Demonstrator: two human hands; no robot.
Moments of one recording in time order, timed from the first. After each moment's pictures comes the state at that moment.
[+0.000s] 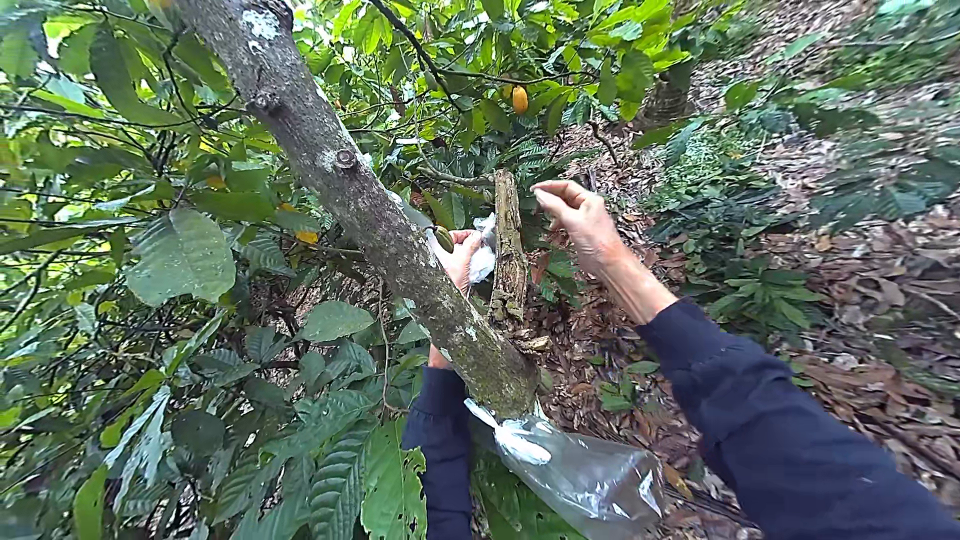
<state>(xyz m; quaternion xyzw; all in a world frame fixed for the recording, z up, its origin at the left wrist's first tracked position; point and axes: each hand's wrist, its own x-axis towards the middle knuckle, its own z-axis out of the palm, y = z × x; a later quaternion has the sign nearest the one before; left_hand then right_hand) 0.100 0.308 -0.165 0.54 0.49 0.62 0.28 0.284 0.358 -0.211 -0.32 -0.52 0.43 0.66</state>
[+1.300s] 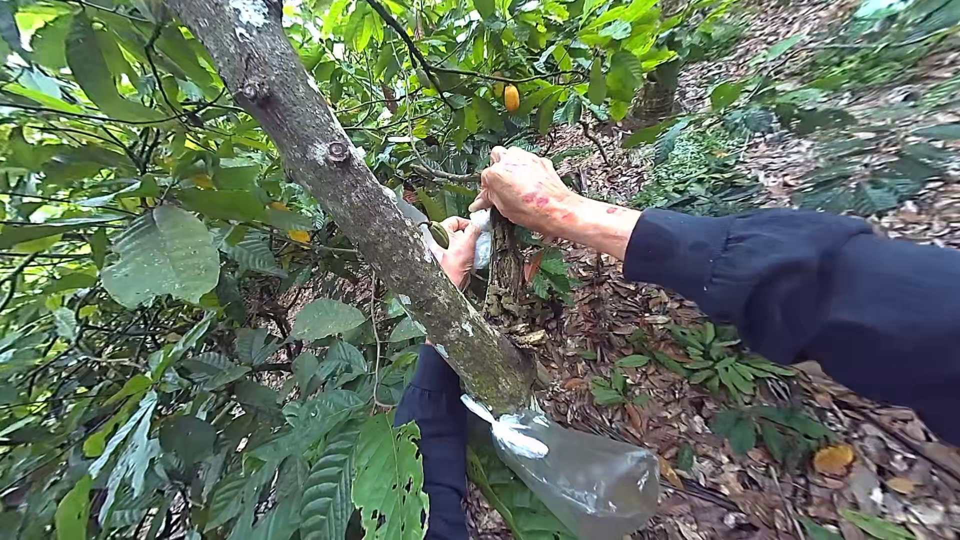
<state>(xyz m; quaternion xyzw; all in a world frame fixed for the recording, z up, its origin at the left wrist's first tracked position) 0.091 0.335 -0.157 0.64 0.57 0.47 0.22 0.261 0.350 -0.103 -0.47 -0.82 0.02 0.31</state>
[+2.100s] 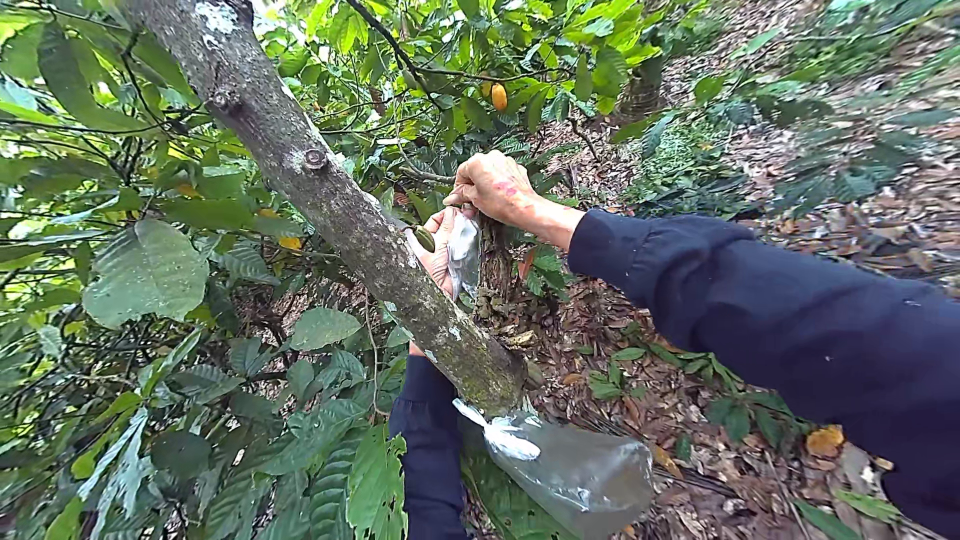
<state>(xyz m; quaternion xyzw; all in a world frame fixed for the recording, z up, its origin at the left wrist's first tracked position) 0.073 0.304 -0.181 0.58 0.36 0.62 0.38 0.245 0.374 -0.107 -0.49 -0.76 0.16 0.39</state>
